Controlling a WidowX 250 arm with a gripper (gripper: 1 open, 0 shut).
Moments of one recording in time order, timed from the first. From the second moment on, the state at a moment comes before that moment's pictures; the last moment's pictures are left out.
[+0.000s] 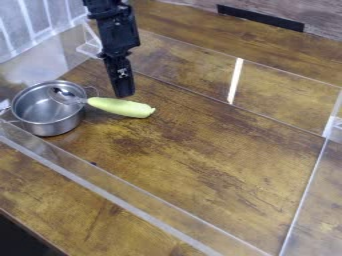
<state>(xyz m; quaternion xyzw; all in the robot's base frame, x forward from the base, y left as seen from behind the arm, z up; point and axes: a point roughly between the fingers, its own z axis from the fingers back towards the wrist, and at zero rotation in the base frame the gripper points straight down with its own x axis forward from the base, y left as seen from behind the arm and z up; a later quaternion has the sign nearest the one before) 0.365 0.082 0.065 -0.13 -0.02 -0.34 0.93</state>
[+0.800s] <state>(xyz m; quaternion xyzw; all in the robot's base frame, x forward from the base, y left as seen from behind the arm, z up) 0.346 0.071 0.070 -0.17 0.01 -0.30 0.94</state>
